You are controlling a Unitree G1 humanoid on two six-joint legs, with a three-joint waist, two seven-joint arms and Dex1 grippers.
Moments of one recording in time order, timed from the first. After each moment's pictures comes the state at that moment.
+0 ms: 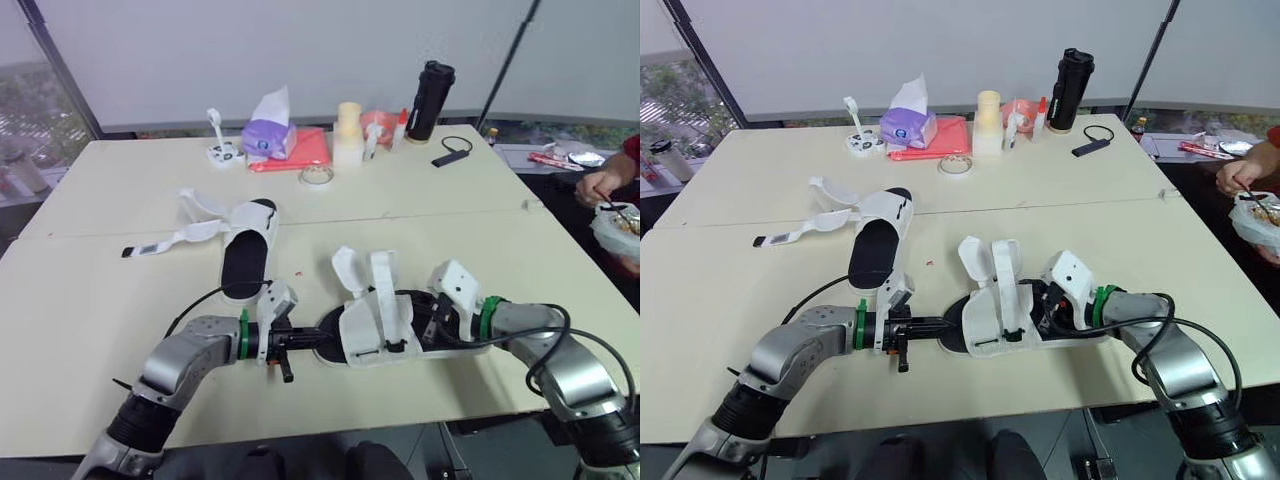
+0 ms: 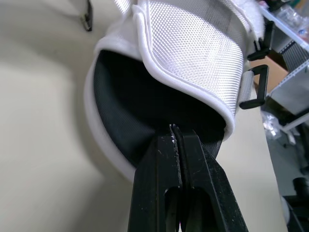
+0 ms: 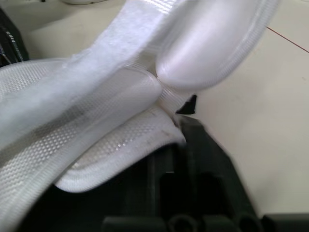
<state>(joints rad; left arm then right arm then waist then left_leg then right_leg) -0.32 0.45 -0.24 -0.16 -0.49 0.70 -0.91 -0.24 -0.72 0.09 -0.22 0.29 0.40 0.85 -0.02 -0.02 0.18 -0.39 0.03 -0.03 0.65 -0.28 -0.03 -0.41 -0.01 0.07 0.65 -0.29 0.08</state>
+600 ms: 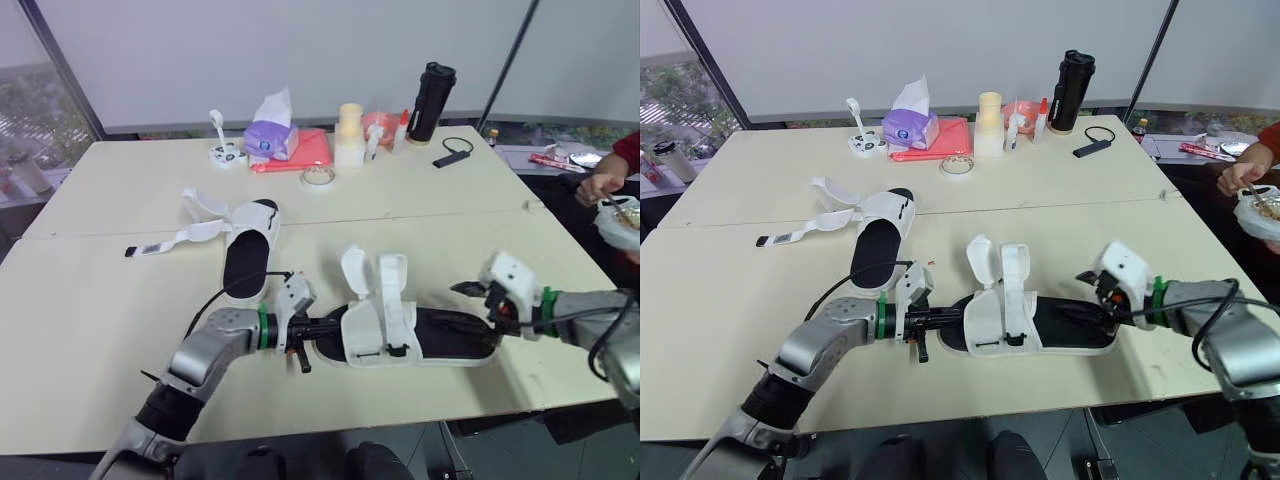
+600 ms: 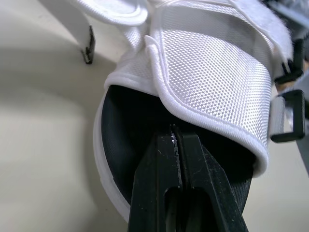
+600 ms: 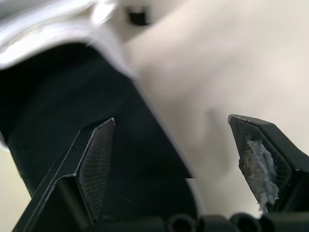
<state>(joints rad) -0.40 0.38 -0.32 -0.04 -0.34 0.53 -0.93 -0.23 -0.95 -0.15 -0.19 0.44 0.76 0.96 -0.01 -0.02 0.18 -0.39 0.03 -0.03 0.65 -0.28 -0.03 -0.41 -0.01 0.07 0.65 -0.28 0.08</state>
